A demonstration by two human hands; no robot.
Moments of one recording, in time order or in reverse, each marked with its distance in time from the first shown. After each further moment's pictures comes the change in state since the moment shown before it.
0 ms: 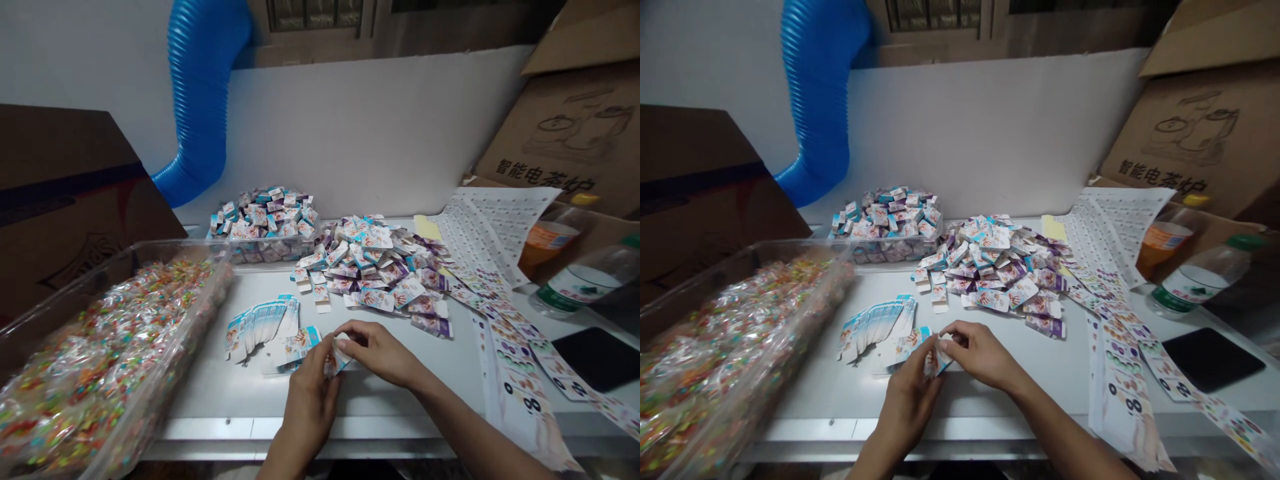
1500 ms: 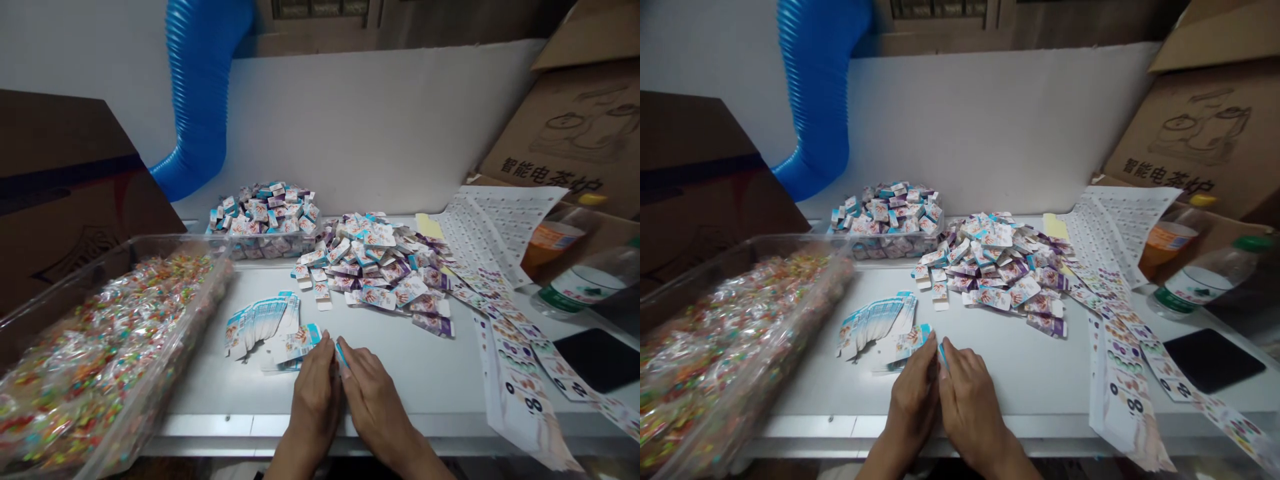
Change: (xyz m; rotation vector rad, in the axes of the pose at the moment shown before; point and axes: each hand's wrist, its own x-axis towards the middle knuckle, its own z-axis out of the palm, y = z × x) left_hand -0.005 -0.013 0.023 0.269 0.294 0.305; right_hand -0.038 0.019 0.065 -0.575 0.357 -0.232
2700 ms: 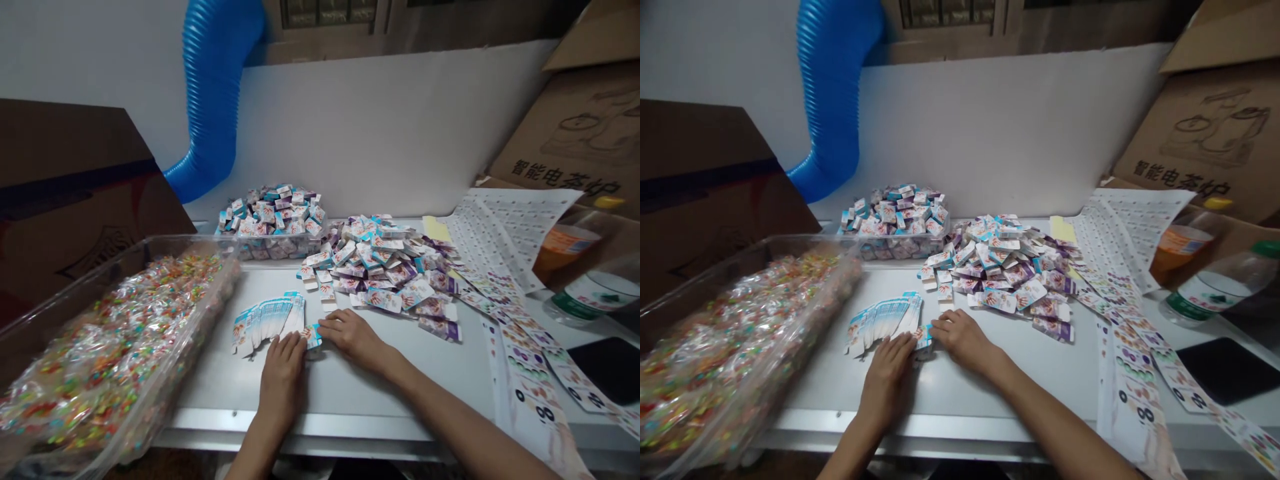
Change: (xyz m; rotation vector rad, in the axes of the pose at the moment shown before) left_hand -0.010 -0.059 -0.025 0.409 -0.189 0.037; right_hand 0.081 0.054 0.015 -0.221 -0.310 -0.546
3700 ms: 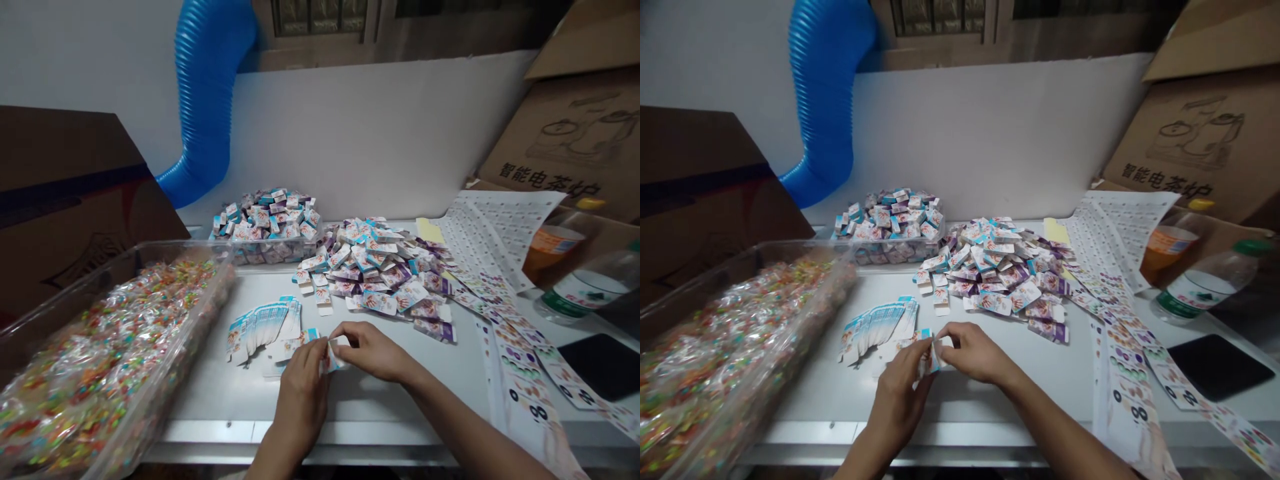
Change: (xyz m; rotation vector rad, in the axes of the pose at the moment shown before) left_hand 0.028 0.044 -0.028 -0.506 -0.079 -0.136; right_hand -0.009 -0.023 -0.053 0.784 0.021 0.609
